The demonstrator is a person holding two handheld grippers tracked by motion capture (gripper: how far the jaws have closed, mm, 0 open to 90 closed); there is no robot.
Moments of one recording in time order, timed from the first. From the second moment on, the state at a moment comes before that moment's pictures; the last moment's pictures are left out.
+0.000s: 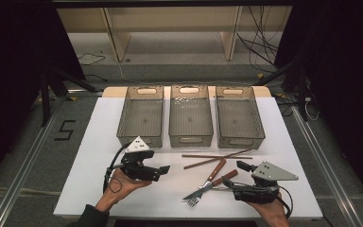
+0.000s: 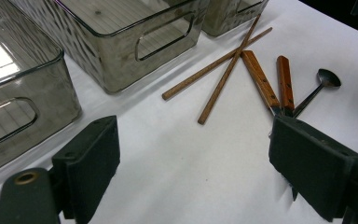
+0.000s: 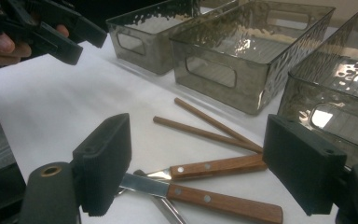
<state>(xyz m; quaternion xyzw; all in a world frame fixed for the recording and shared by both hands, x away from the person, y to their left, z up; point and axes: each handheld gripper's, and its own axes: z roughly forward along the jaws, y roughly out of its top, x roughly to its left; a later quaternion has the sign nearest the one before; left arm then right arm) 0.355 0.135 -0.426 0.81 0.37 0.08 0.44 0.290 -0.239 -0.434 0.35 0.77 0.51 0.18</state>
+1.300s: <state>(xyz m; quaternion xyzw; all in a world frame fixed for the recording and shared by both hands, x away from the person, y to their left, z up) 0.411 0.023 -0.450 0.93 0.24 0.05 0.28 0.293 -0.236 -0.436 0.33 0.78 0.50 0.17</state>
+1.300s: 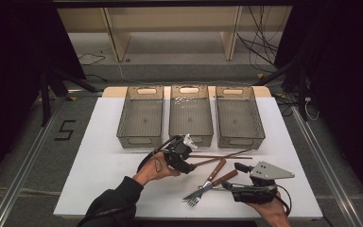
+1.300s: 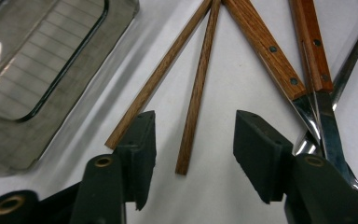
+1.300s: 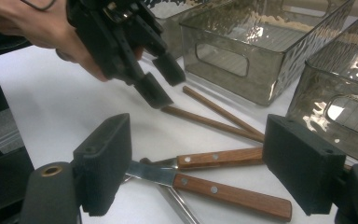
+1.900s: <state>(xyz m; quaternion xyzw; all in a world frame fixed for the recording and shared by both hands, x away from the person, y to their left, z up) 0.424 0.006 -0.459 0.95 0.21 0.04 0.23 0.294 -0.235 -0.437 0.33 0.79 0.49 0.16</state>
